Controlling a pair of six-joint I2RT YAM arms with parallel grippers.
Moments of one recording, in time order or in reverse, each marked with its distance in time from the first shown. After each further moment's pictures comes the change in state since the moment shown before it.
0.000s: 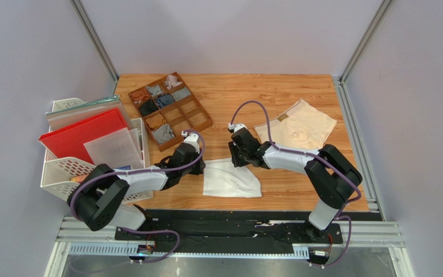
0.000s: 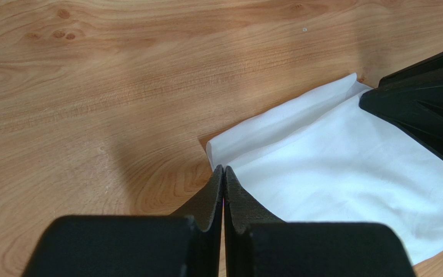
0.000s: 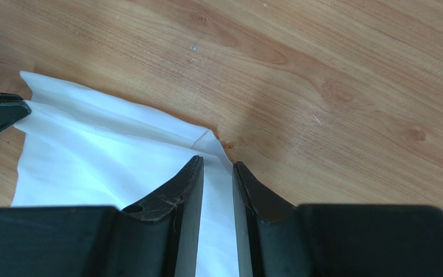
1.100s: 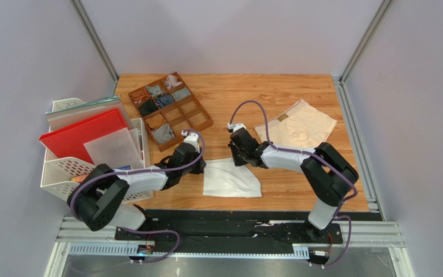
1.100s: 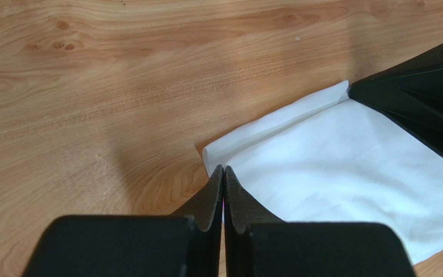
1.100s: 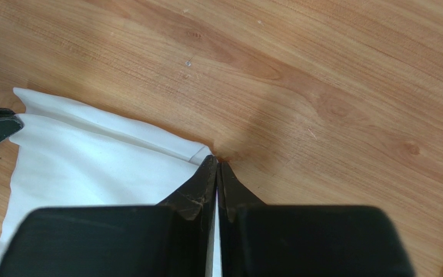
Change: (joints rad) left arm 0.000 0.000 0.000 0.021 0.000 -0.001; right arm 0.000 0.035 0.009 0.031 0.023 -0.005
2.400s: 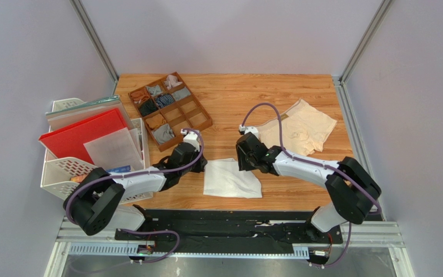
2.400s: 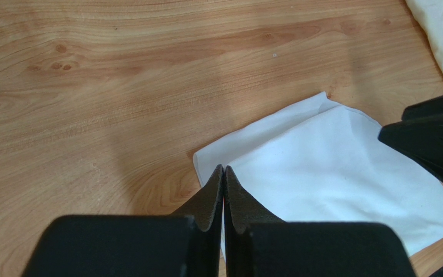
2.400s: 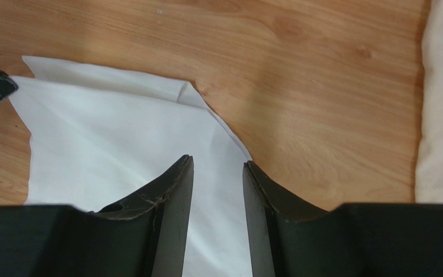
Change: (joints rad) left arm -0.010 -0.045 0.000 0.014 -0.005 0.000; right arm 0.035 -0.226 -0.087 -0.175 0.093 0.164
